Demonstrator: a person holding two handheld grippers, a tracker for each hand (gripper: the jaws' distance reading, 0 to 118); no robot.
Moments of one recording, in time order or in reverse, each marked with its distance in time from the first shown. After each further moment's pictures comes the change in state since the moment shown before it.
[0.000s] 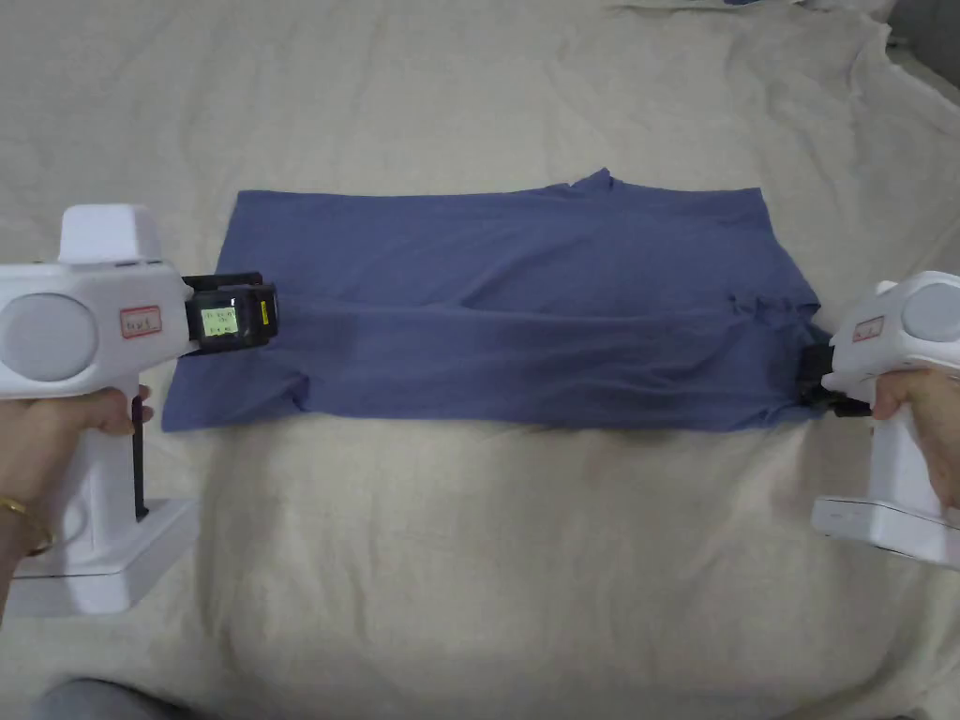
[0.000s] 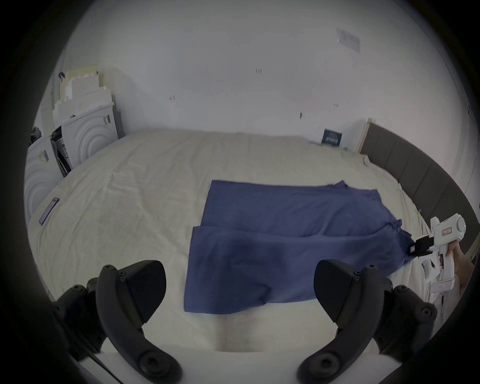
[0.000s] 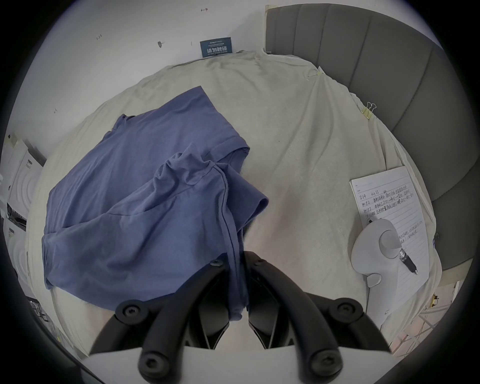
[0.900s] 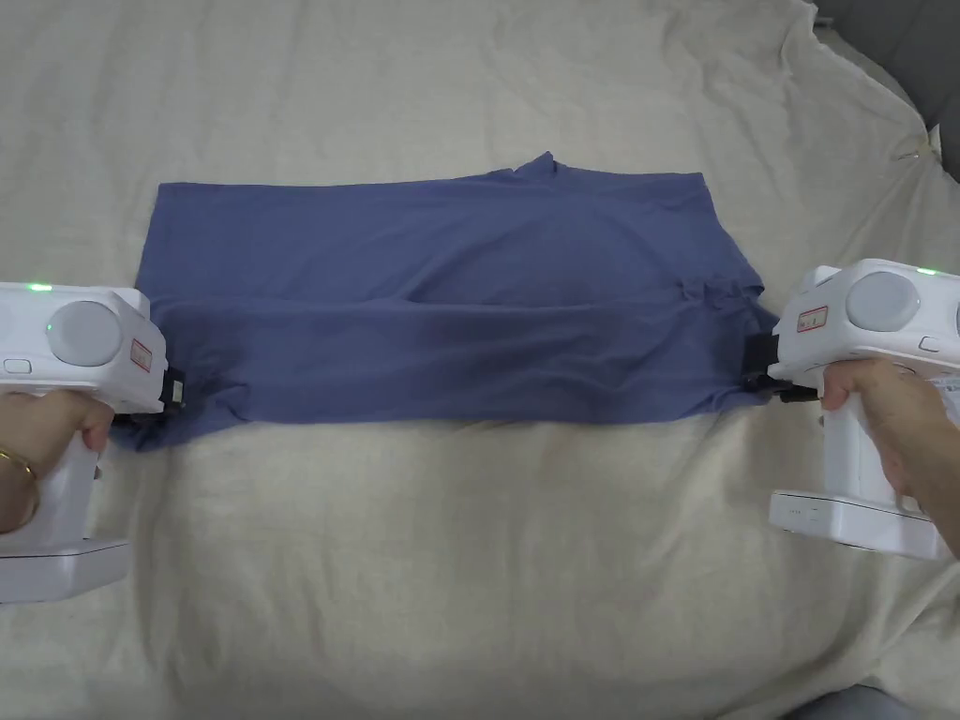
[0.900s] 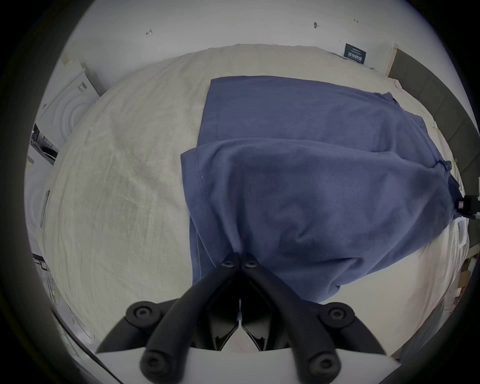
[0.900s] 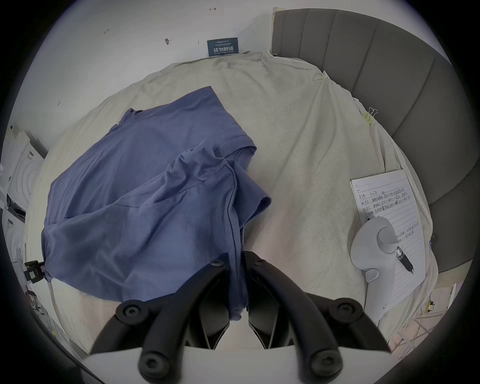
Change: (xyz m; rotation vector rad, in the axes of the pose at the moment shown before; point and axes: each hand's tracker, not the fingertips) left arm -0.009 -0.031 -0.122 -0.411 0.111 -0.127; right arm -0.004 -0.005 0.001 0.000 -0.006 0.028
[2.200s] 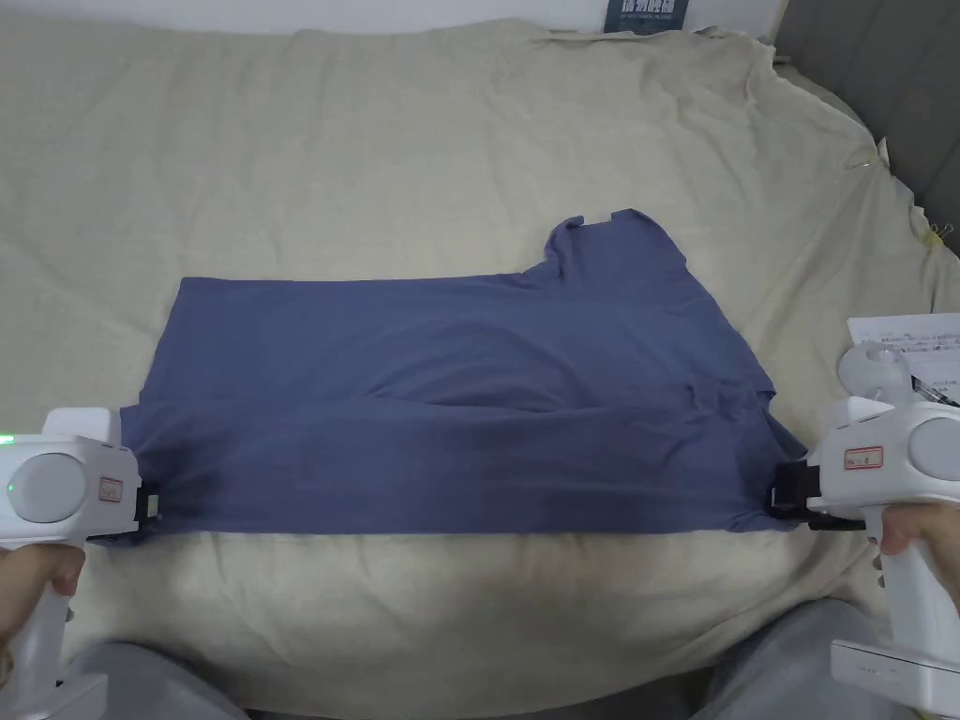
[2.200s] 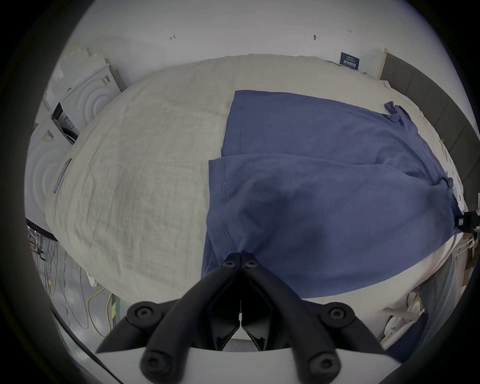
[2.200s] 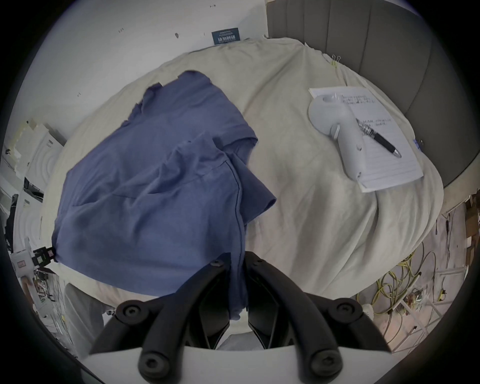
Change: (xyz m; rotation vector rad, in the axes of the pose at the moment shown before) left arm -0.048 -0.149 0.068 0.081 0.018 0.032; right arm 0.039 -0.167 0.073 -0.056 0.104 -0.019
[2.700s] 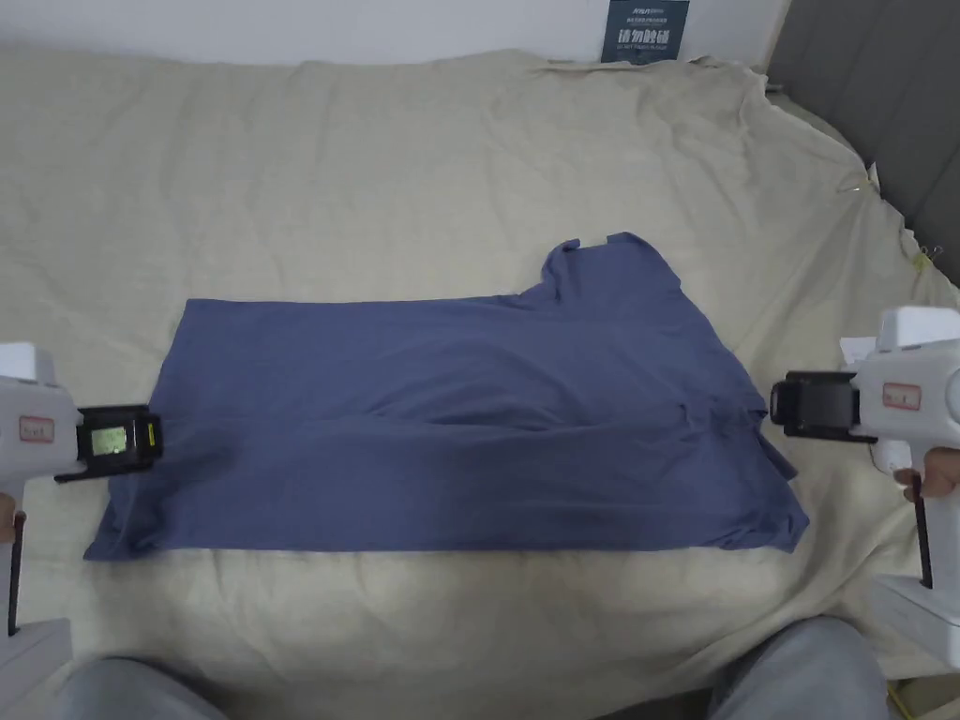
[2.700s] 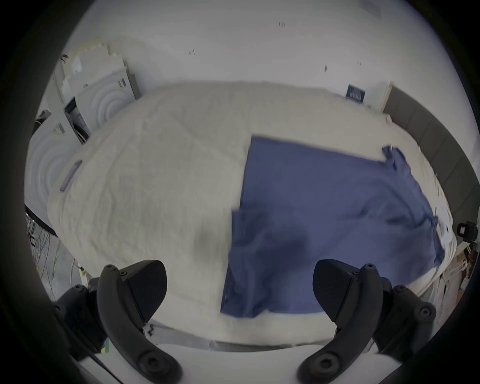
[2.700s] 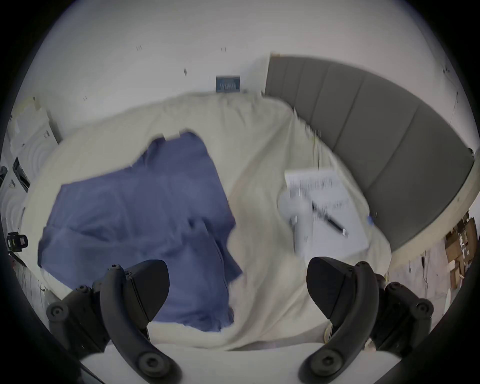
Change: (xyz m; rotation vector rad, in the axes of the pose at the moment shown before) left arm -0.024 0.042 0.073 0.198 -0.023 0.111; right arm -0.013 0.049 0.086 0.355 -0.125 0.141
